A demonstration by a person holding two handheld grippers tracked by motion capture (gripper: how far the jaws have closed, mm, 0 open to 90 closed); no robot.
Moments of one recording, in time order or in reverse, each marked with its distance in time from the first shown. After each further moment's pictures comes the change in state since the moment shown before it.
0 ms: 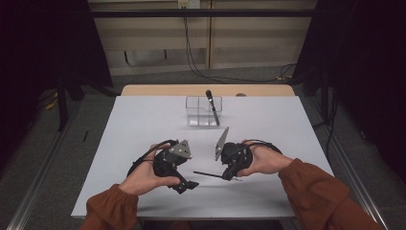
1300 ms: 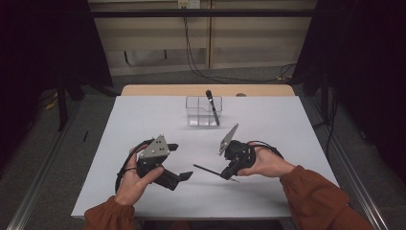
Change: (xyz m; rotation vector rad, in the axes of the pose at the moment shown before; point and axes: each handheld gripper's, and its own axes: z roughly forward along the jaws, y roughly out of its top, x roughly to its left) left arm -0.007 -0.025 -0.029 -0.344 0.149 -0.079; right arm -0.005 -0.014 0.001 -0.149 0.026 0.113
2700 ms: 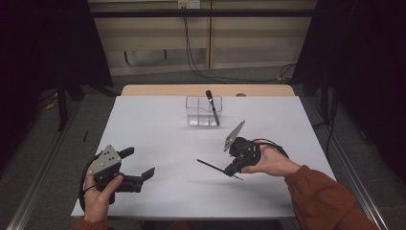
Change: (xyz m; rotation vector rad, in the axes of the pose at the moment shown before) left arm 0.015 -0.066 -0.077 -0.158 0.292 -0.164; right arm -0.001 -0.007 -0.014 -0.027 -0.028 0.036
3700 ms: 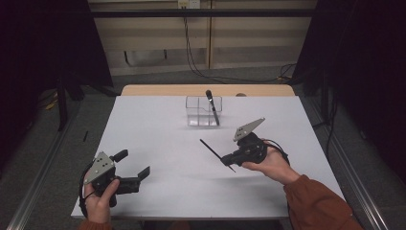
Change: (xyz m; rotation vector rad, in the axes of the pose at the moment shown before) left arm 0.007 -0.030 -0.003 -0.109 0.106 -0.069; right arm -0.003 -0.016 -0.011 -0.327 -0.076 0.103
